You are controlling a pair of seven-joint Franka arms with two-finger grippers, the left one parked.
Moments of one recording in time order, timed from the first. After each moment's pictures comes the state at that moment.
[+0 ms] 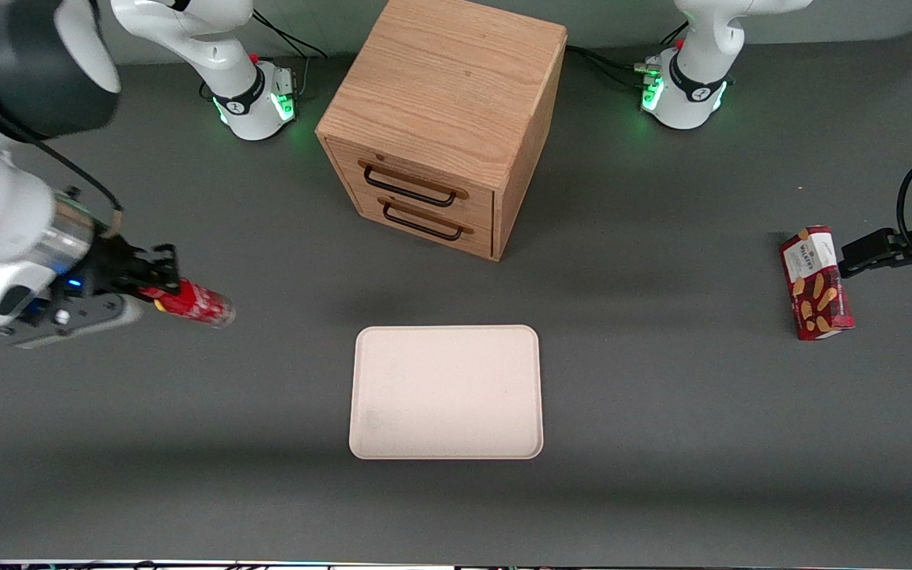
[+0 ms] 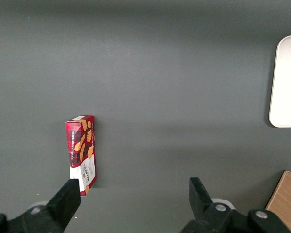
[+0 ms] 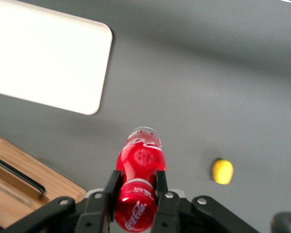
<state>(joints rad) 0.08 0.41 0.23 -1.11 -0.08 1.46 0.09</state>
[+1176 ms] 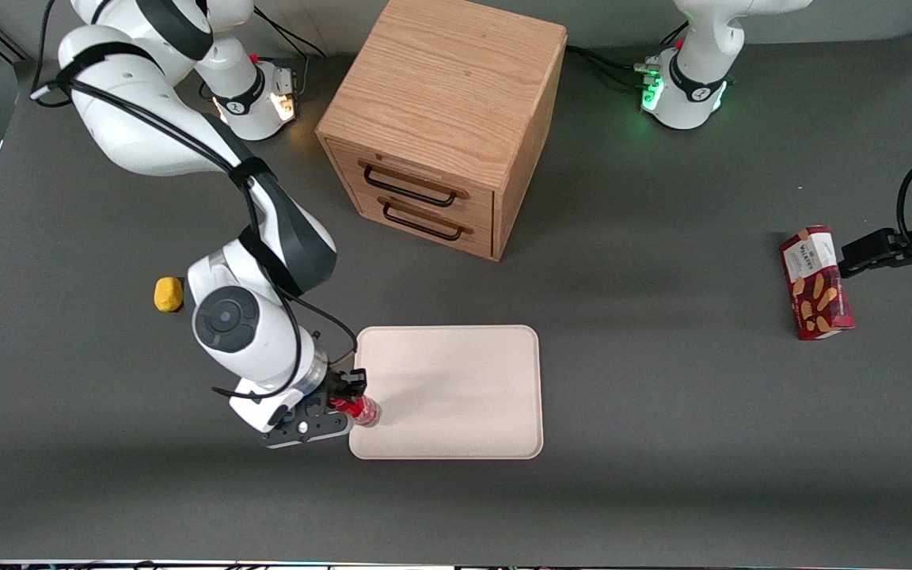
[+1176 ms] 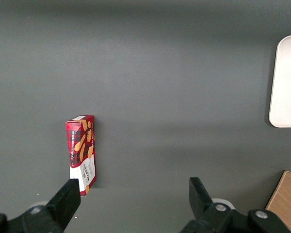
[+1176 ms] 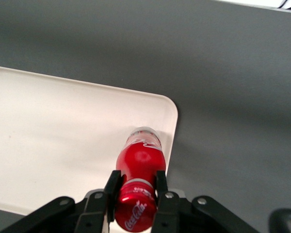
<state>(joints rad) 0.13 0.88 0.46 -1.06 -0.36 1.99 0.38</state>
